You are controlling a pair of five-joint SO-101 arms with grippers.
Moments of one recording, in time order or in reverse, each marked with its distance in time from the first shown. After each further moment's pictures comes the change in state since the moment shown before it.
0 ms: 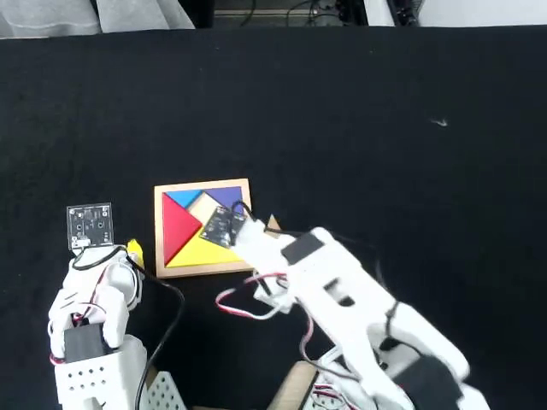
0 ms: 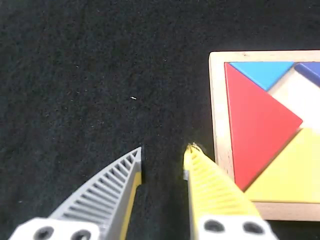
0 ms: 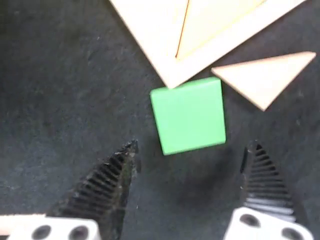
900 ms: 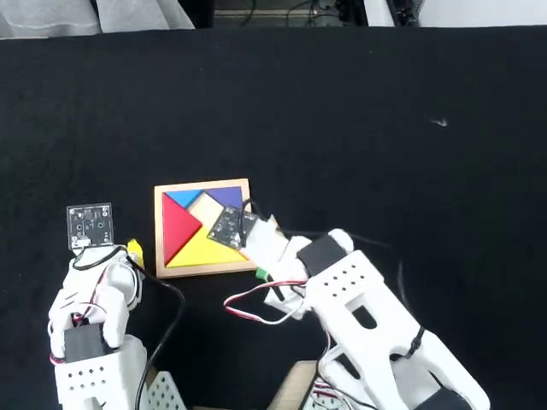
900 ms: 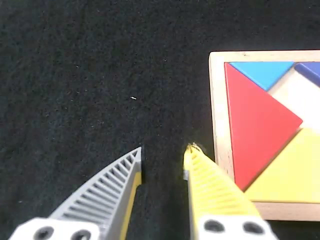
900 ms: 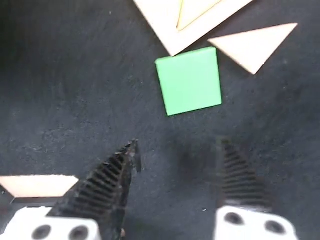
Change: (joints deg) left arm 0.0 0.0 0.0 0.0 0.0; right arm 1.4 -14.8 -1.1 15.5 1.2
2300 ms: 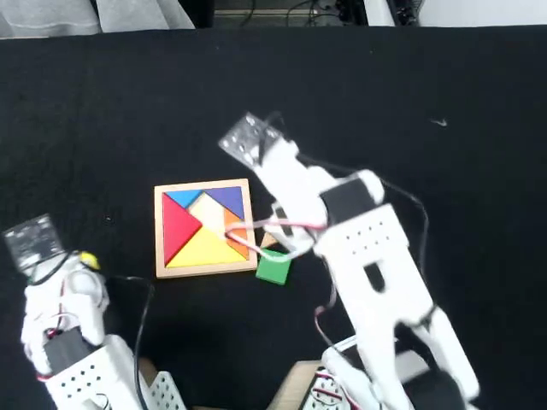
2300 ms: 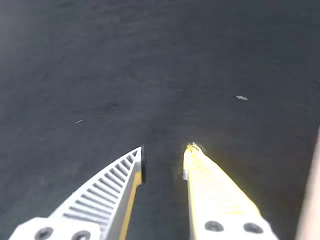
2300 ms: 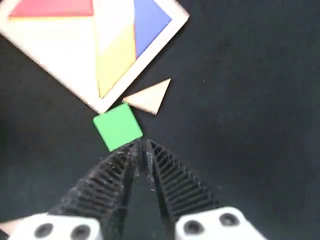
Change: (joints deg) left arm -20.7 0.0 0.0 0.0 0.0; right arm 9.0 7.3 -29.6 8.0 -3.5
